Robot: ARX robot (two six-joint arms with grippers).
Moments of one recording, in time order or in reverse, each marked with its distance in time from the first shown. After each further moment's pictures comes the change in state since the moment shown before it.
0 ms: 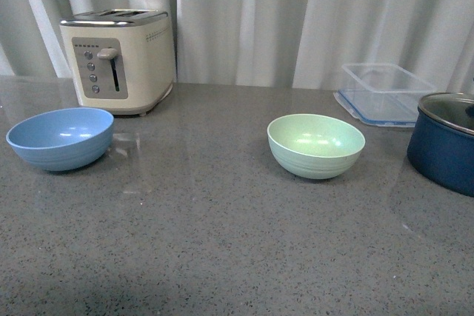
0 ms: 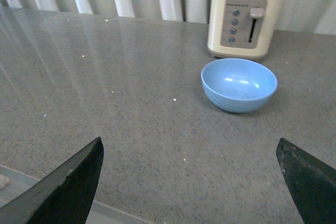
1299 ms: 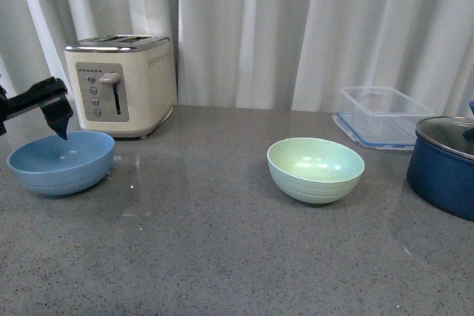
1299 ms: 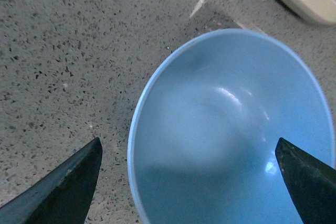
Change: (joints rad) left arm -0.006 1.432 1.124 -0.297 0.166 -0.535; right arm 0.000 0.000 0.000 0.000 0.000 0.000
